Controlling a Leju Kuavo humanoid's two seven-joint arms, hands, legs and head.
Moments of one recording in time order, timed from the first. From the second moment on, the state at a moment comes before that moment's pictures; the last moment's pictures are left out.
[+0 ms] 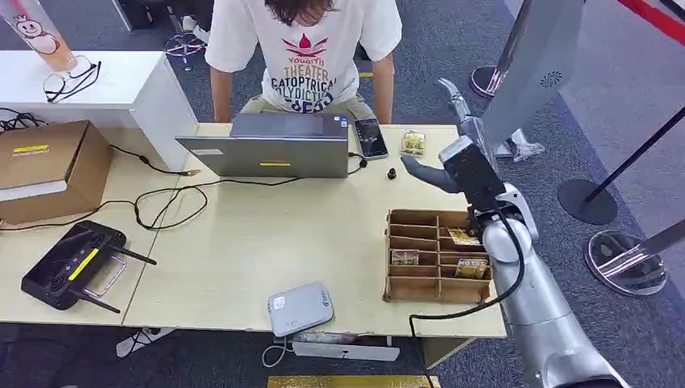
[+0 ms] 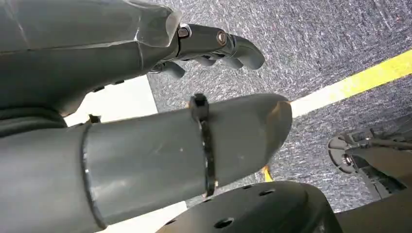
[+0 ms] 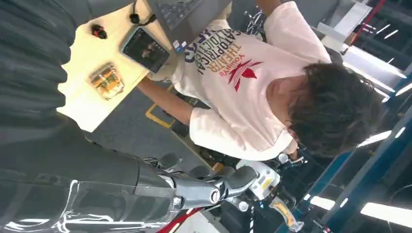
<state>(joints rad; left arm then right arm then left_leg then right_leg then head) -0.10 -0.14 0.86 -0.16 -1.31 -0.01 0.15 -0.50 -0.16 0.26 -1.34 0.18 -0.02 -0.27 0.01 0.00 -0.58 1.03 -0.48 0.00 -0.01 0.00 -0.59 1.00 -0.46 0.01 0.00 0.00</state>
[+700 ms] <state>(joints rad) -0.08 -0.15 0.86 -0.16 -1.30 0.04 0.15 -0.04 -0.16 0.17 -1.65 0.52 -0.22 -0.21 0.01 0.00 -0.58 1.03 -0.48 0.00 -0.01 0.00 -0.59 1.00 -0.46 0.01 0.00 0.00</state>
